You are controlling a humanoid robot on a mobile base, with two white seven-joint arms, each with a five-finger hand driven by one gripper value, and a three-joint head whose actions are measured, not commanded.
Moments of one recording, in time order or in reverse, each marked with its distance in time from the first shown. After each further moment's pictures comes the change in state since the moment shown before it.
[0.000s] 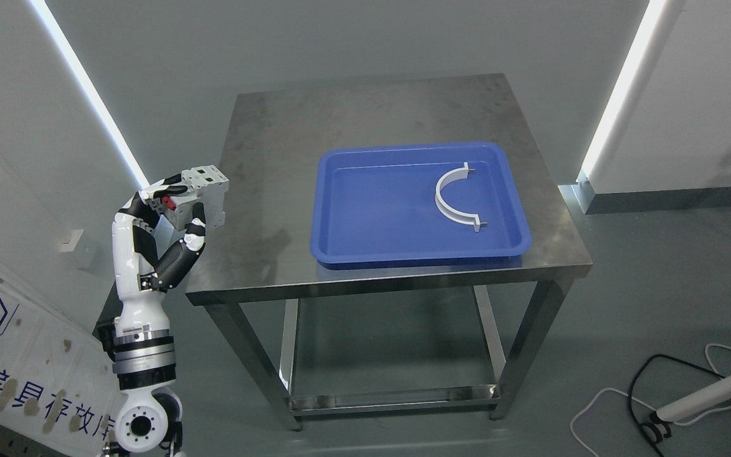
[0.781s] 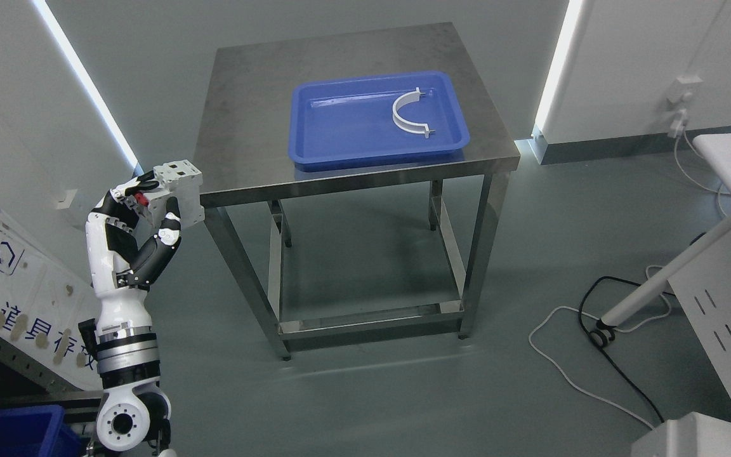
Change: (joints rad) left arm -0.004 0.000 0.035 -0.023 0.079 0.042 -0.007; right arm 0.001 0.000 0.000 0.000 0.000 -0.001 -0.001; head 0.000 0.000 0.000
